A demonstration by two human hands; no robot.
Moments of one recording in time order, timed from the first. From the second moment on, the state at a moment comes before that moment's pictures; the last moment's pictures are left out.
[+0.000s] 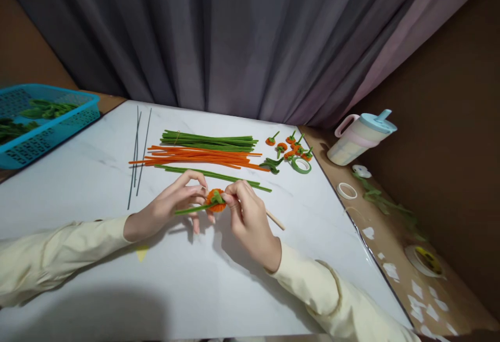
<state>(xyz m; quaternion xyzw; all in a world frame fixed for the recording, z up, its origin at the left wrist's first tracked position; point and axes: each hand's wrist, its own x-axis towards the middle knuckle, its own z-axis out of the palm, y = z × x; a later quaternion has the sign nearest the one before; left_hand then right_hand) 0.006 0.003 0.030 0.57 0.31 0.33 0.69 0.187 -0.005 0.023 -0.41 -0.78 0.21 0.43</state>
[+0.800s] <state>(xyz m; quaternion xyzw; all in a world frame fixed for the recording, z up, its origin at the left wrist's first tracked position) 0.005 0.003 0.028 0.89 0.37 0.14 0.23 0.184 -0.004 0.012 -0.36 -0.82 0.14 0.42</state>
